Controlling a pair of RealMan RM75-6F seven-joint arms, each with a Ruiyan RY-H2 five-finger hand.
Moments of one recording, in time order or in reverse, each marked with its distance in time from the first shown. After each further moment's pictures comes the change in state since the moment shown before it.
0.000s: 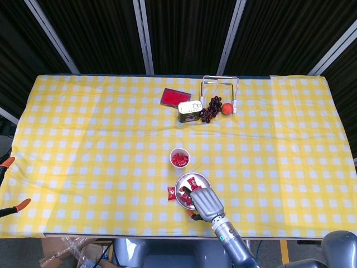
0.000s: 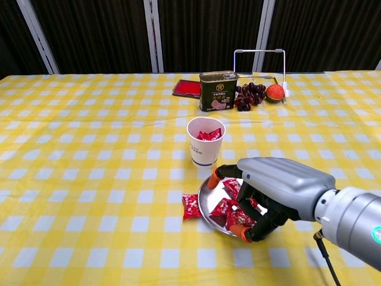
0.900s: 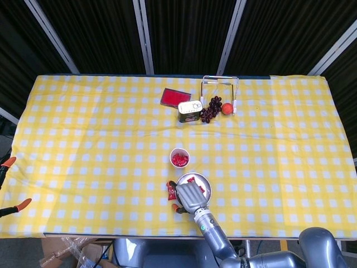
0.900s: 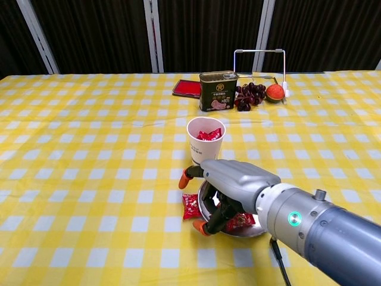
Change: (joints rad) left arm -0.006 0.000 0.000 0.000 -0.009 -0.019 0.002; right arm 0.067 -0.174 0.155 0.159 0.169 -0.094 -0.039
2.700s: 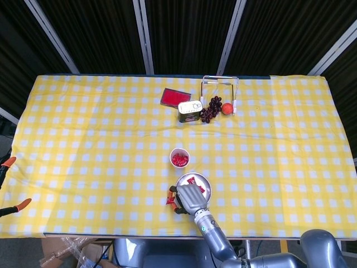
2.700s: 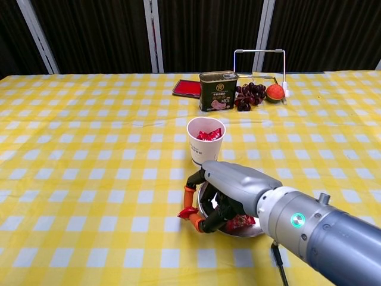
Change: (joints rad) left arm -0.002 0.005 0.000 -0.005 -0.005 -0.009 0.001; right arm -0.027 0.003 0.005 -0.027 -0.009 -0.002 0.079
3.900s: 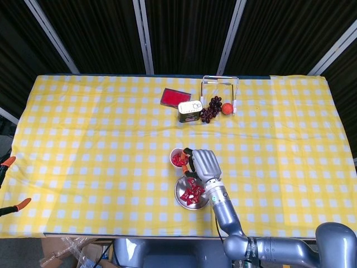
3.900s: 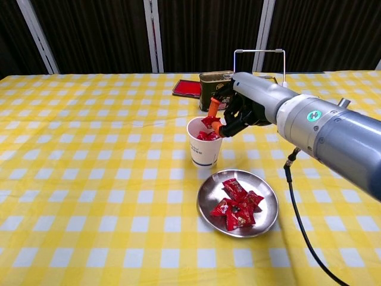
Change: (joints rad) left arm -0.003 0.003 -0.002 -0.007 -0.014 -0.014 0.004; right arm 0.063 0.110 0.216 0.048 0.022 0.032 0.046
